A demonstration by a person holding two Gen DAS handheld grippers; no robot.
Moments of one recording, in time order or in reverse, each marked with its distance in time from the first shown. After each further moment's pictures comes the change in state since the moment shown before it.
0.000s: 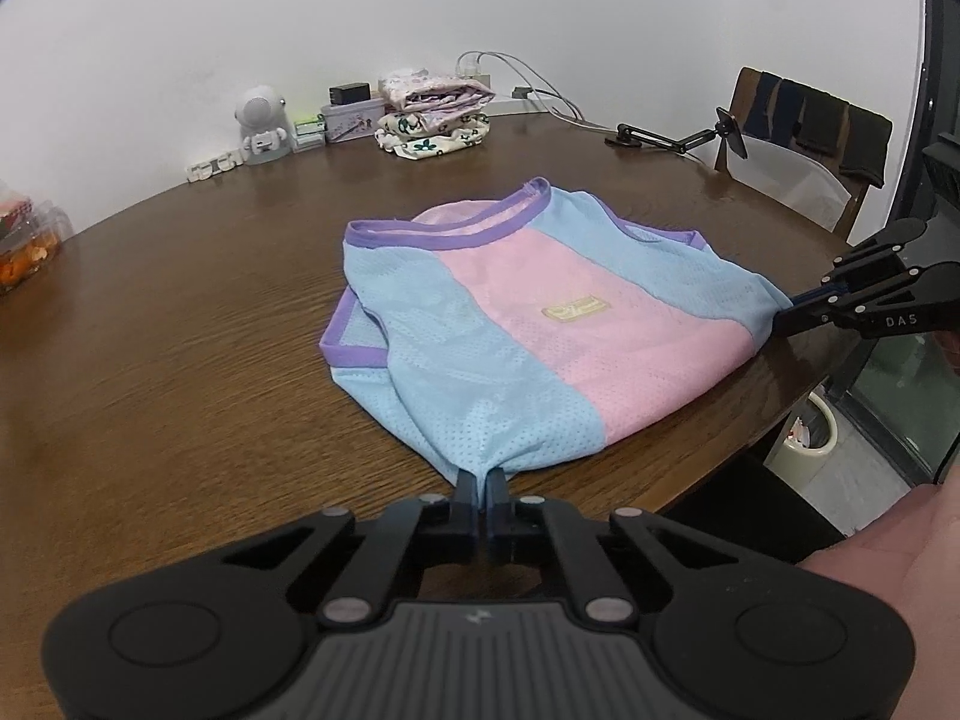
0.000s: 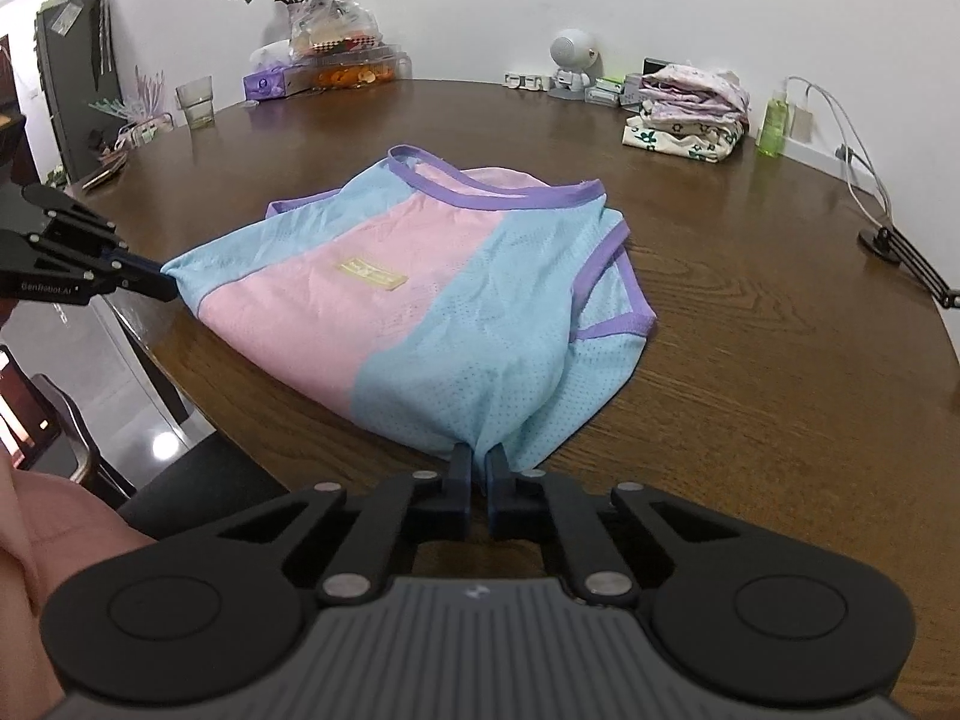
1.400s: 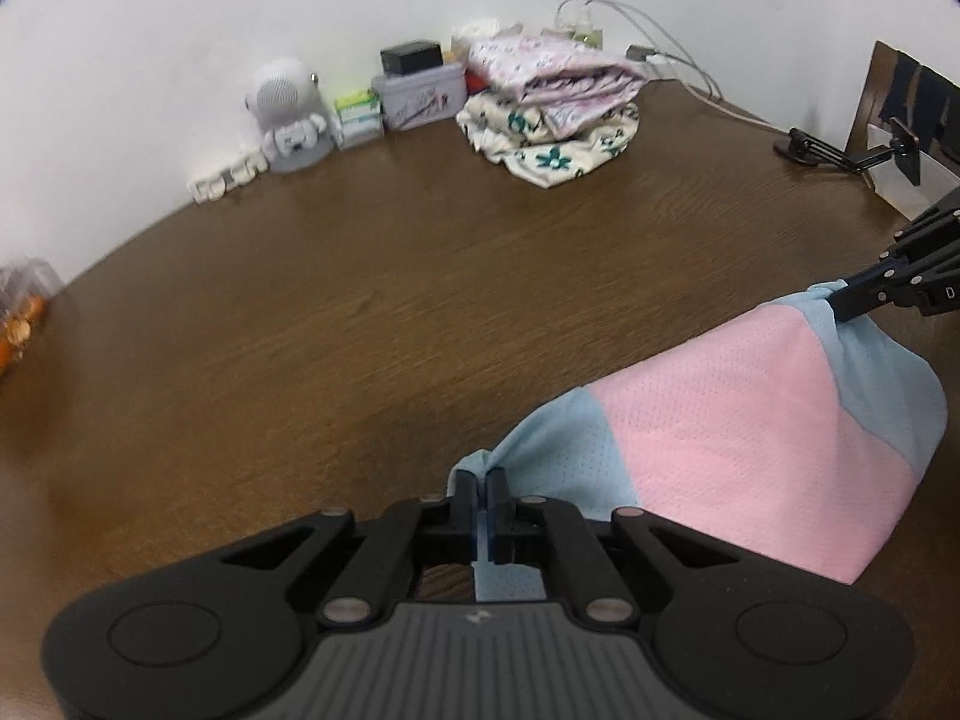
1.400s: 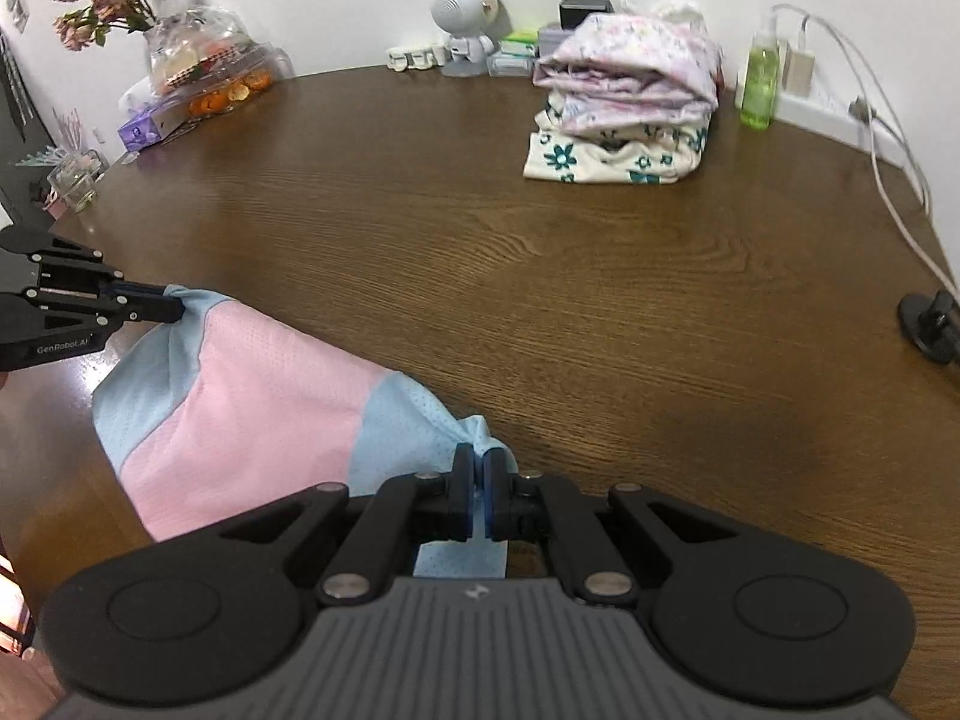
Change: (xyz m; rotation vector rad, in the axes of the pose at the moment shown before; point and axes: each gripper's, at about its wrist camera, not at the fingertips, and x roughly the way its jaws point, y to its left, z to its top) left arm 0.156 0.118 0.186 0.015 0.188 0.095; right arm 0.143 -0.134 0.184 0.187 0.175 0.011
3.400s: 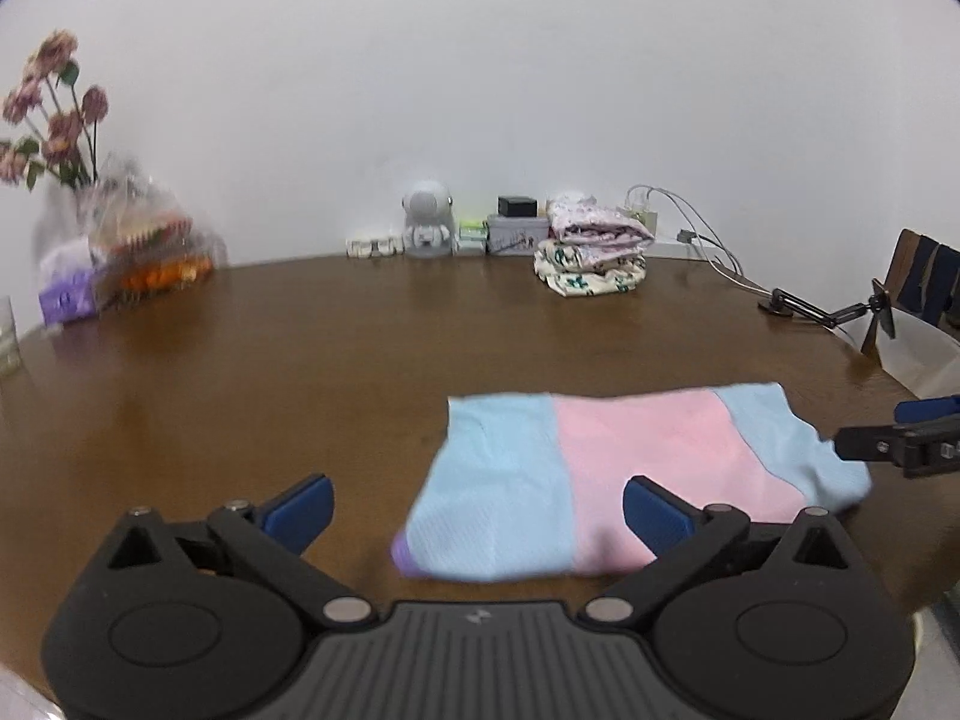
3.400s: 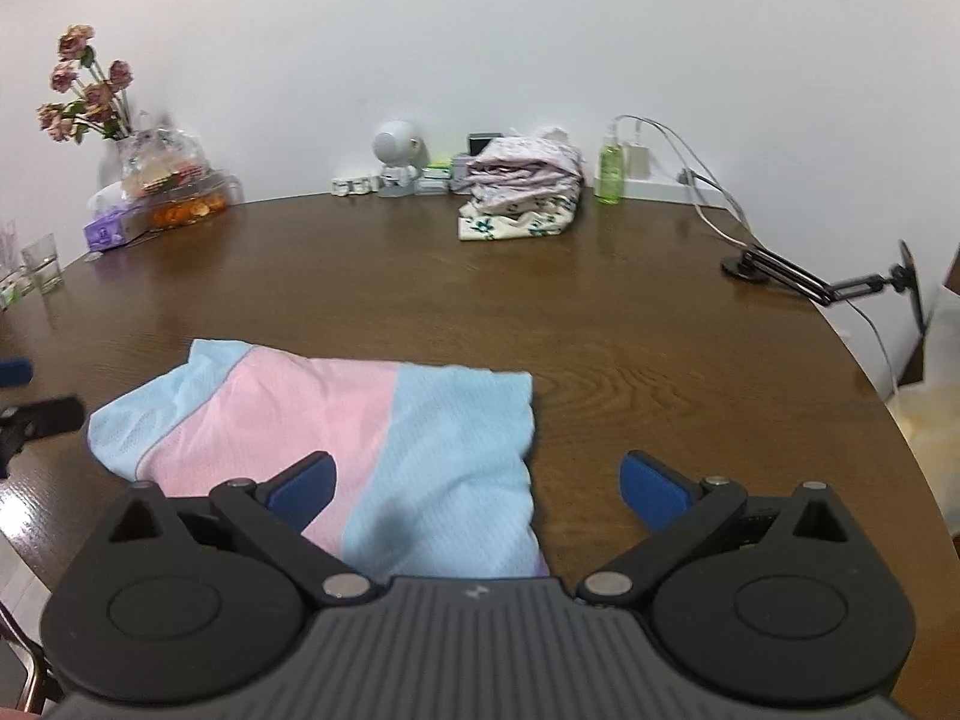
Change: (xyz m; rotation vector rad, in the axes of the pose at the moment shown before) left arm -0.132 -0.132 -0.174 -0.317 -0.397 0.176; right arm -0.104 0.086 -0.176 0.114 -0.370 -0.272
